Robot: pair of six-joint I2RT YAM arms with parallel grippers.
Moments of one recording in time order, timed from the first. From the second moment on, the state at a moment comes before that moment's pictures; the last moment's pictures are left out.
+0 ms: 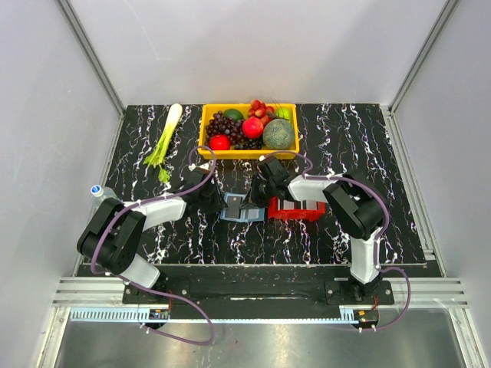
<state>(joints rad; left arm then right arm) -0.50 1.53 0.68 -0.05 0.08 -0.73 0.68 1.96 1.11 0.00 -0.39 0.90</state>
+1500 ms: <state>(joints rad) -0.50 1.38 0.79 -0.19 0.11 -0.65 0.42 1.55 1.04 -0.54 0.03 0.56</state>
